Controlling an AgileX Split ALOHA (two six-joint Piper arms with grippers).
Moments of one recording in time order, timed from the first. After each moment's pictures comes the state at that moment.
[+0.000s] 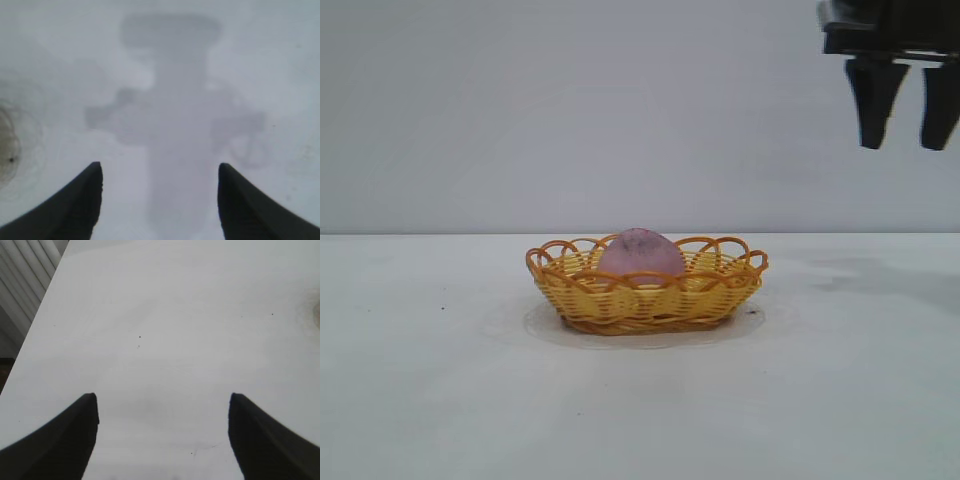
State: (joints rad) left arm 0.07 -0.02 -0.48 0.04 1.12 0.03; right arm 0.09 2.04 -1.76 0.12 1.23 -0.15
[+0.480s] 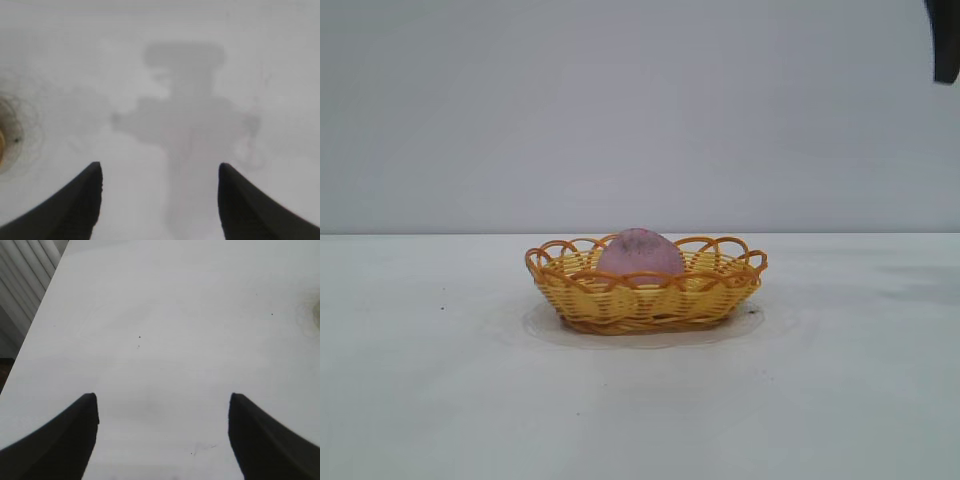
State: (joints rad) left arm 0.07 -0.02 -0.48 0.04 1.12 0.03; right arm 0.03 1.75 -1.56 0.14 1.23 -0.15
